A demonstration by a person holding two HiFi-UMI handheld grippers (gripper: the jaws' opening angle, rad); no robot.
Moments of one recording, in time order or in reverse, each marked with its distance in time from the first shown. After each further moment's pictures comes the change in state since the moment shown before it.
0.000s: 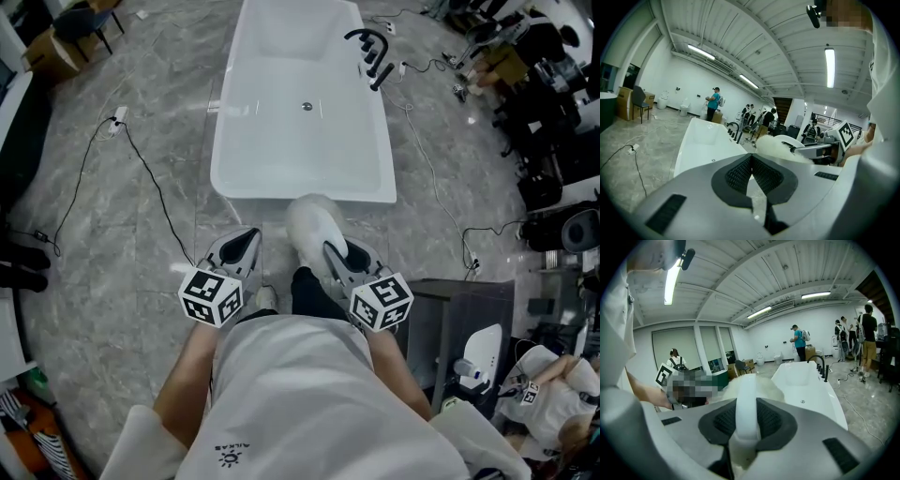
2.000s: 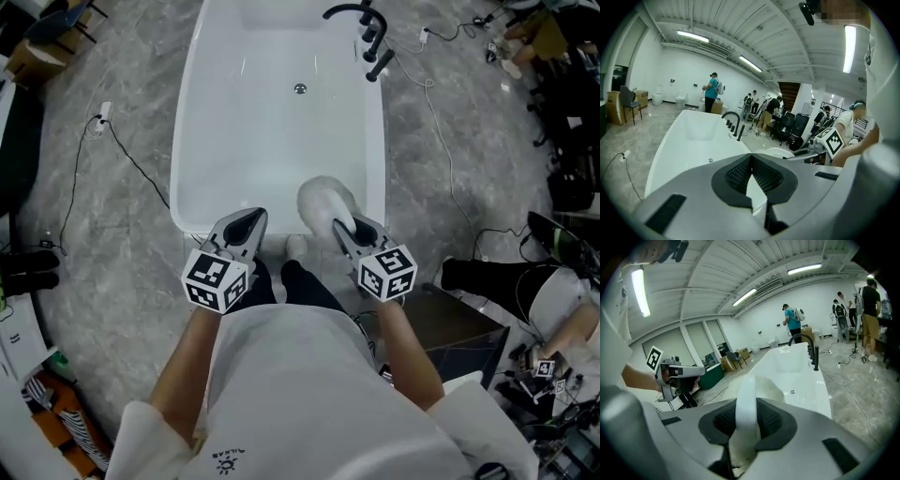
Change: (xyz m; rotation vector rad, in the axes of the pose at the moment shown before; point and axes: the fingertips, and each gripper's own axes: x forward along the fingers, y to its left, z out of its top) left arm 0.297 0.023 0.062 0.021 0.174 0.054; right arm 0.109 -0.311 0.007 0.128 0.168 0.061
